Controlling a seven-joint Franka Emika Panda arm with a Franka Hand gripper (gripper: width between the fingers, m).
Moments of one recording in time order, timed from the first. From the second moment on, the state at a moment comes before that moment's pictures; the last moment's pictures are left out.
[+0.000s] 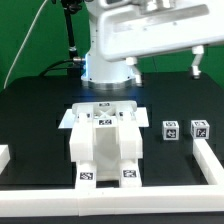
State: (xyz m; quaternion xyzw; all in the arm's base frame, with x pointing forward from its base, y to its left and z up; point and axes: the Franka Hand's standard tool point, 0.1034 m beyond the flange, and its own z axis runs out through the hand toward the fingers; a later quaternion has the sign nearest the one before) arm 0.545 0.108 0.146 -0.97 0.19 -0.16 0.07
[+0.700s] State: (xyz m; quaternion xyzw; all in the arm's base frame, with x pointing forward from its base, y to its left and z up) arm 0.511 0.154 0.122 -0.97 0.20 -0.09 0.06
